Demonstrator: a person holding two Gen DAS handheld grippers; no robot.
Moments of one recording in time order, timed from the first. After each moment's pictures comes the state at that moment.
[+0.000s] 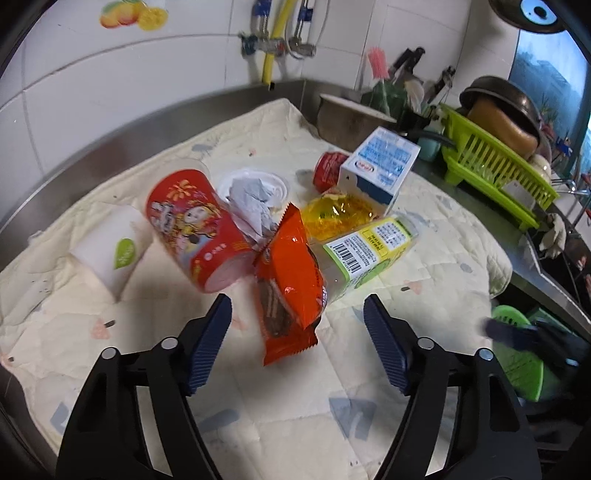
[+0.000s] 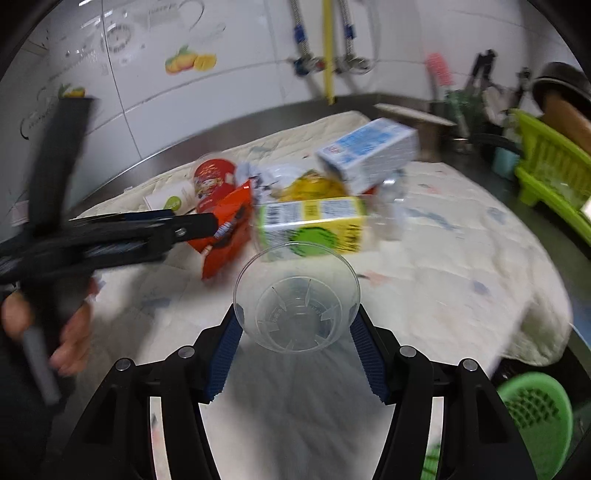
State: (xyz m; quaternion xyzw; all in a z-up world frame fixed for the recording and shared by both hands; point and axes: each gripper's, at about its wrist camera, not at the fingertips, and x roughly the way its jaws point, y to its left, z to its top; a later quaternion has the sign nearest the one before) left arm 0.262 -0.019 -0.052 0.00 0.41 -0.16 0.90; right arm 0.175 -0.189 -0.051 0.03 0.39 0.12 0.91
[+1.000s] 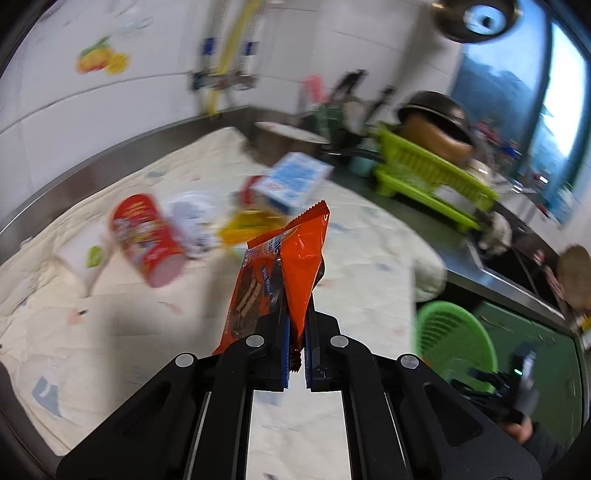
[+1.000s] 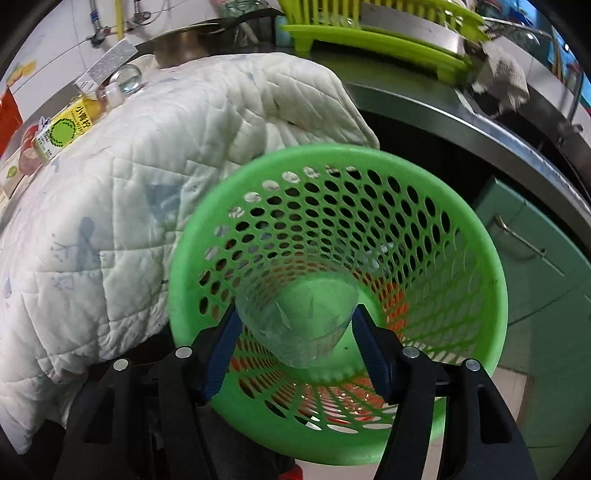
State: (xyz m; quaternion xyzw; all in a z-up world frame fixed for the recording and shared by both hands) left arm 0.182 -0.051 -0.003 -0.02 0.36 -0.27 0.89; right arm 0.026 -0.383 -0.178 0.09 0.49 -0.14 0.86
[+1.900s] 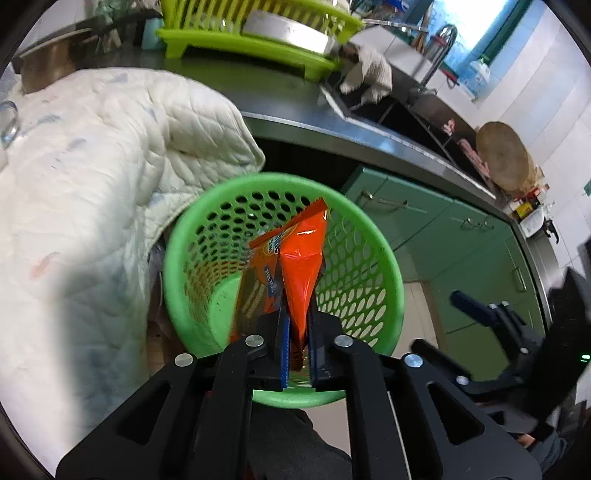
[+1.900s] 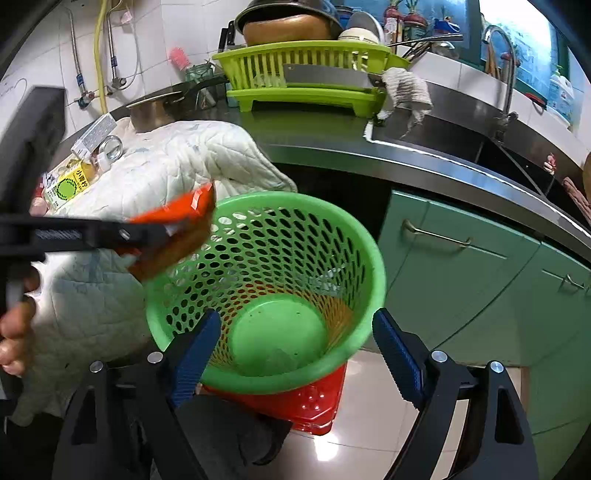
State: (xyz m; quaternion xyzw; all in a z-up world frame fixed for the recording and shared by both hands) left arm 0.094 -0.324 -0.128 0.07 0.49 -0.46 0.73; right arm -0.077 -0.433 -0.114 0.11 0.40 -0.20 0.89
